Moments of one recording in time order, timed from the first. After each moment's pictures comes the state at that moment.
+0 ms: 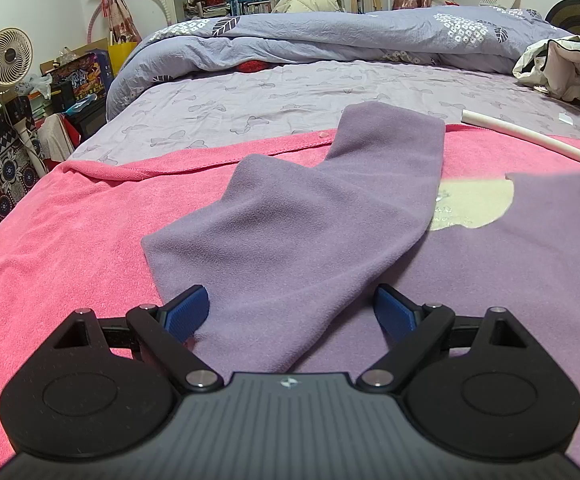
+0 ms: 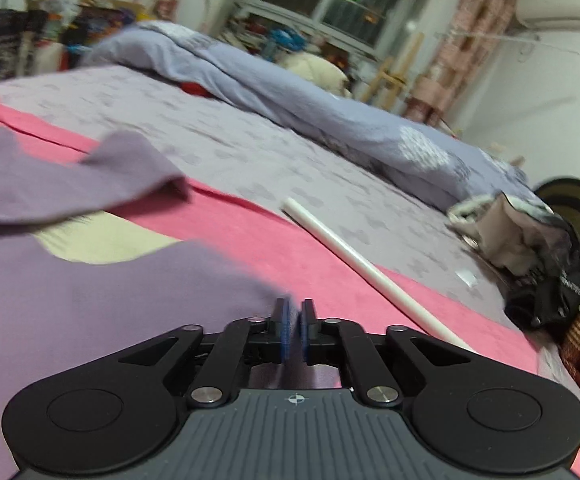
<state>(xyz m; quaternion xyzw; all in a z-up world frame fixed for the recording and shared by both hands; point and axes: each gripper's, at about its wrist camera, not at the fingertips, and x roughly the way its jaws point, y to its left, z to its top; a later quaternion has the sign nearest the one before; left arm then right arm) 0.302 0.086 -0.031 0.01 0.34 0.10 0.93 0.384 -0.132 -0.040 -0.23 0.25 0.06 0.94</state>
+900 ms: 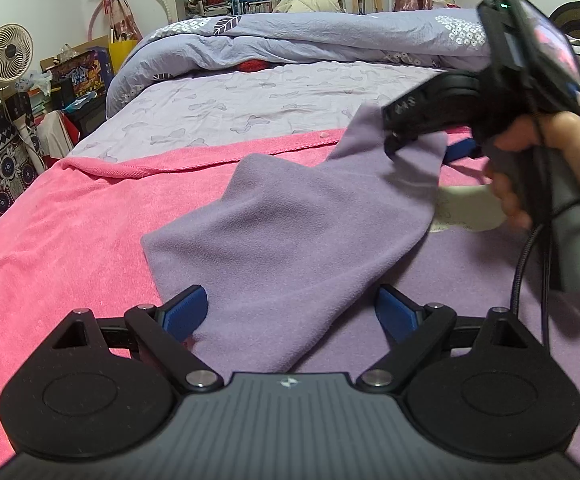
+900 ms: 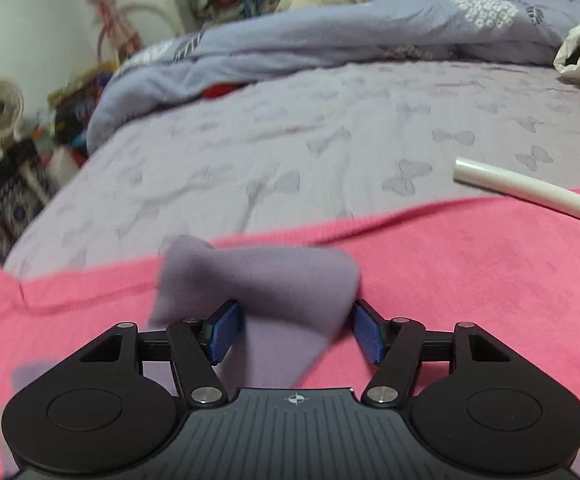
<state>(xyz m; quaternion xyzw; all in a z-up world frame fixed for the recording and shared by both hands) 0.302 0.088 -0.032 0.01 0.34 0.10 0.93 0.513 -0.039 -0.044 0.08 0.38 0.17 0.91</state>
